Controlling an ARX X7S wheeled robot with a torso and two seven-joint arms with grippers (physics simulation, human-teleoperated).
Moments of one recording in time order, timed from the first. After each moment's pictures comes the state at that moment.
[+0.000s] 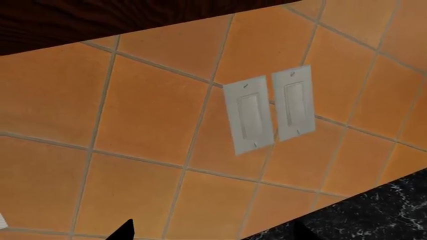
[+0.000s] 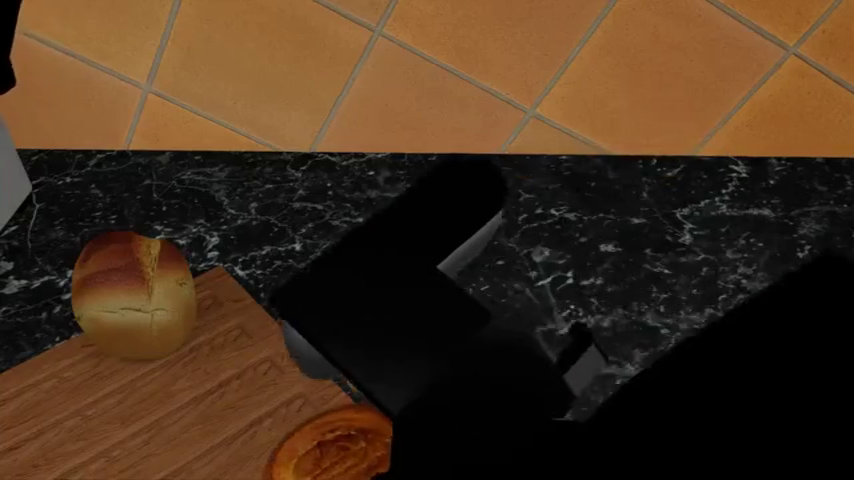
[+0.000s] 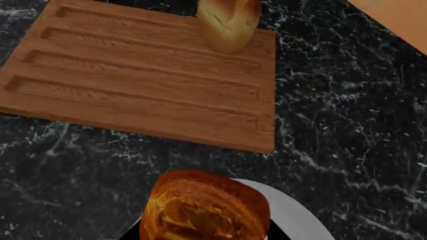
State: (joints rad) left arm -1.63 -0.78 0.55 0.19 -1.63 -1.13 -0.66; right arm 1.87 0.80 -1.28 -0.47 2.48 1.00 0.81
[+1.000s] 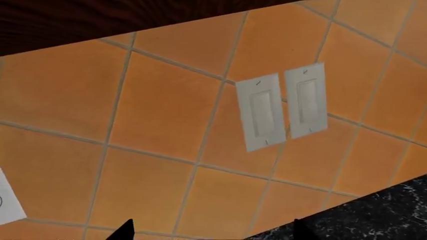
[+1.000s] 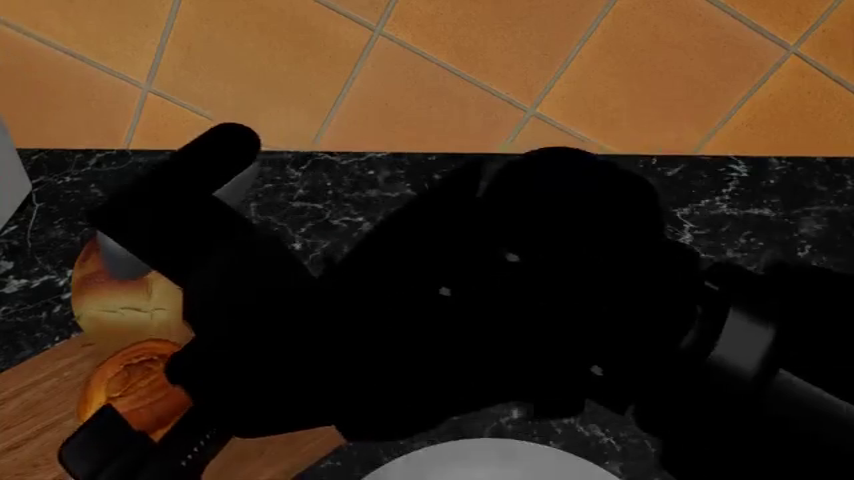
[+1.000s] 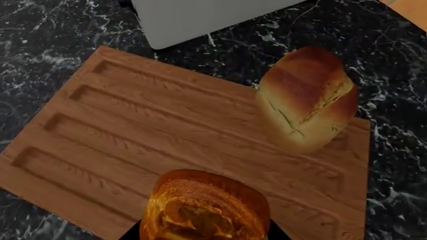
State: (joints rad) left arm -1.63 -0.82 0.55 0.20 -1.64 -1.13 -0.67; right arm 1.66 0.33 -1.29 0.03 1.80 0.99 0.19
